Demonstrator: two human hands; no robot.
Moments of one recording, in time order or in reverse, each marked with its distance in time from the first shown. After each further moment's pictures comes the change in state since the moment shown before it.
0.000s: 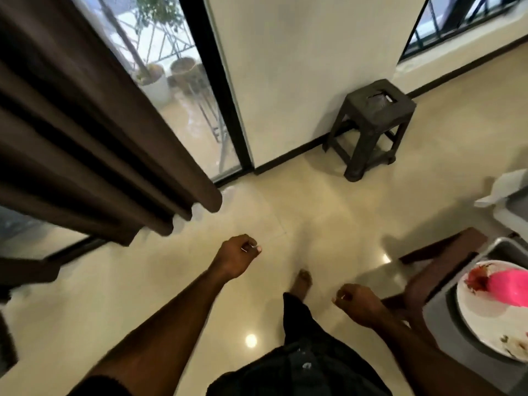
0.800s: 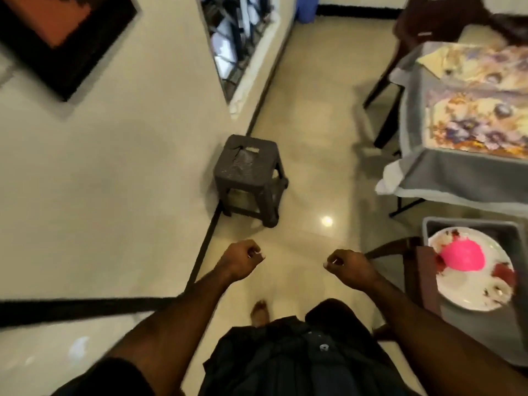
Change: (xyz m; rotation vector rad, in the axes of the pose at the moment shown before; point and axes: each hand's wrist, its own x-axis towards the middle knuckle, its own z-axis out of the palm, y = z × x) left_hand 0.478 0.349 0.061 0.427 -0.611 0.546; right_hand 0.208 0.004 -0.318 0.628 0.479 0.422
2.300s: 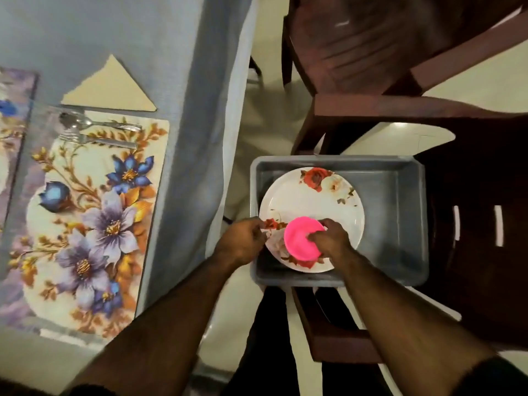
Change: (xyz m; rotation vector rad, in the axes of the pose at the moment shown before) left_hand 0.374 0.549 0.552 1.092 -1.049 0.961; right_hand 0.142 0.469 -0.108 1.669 0.758 1.281
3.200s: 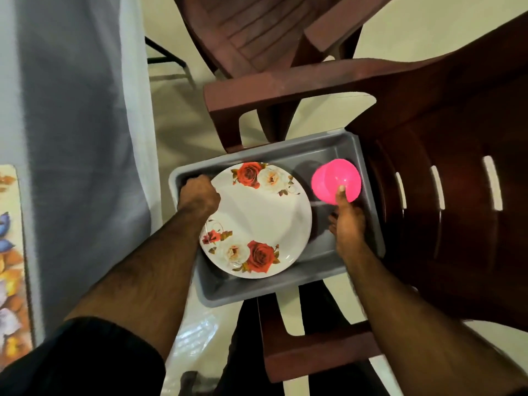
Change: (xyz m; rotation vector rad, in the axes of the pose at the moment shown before) left_hand 0.169 0.089 0.018 0.389 0.149 -0.280; right_hand 0.056 0.087 -0.108 0.961 0.342 0.199
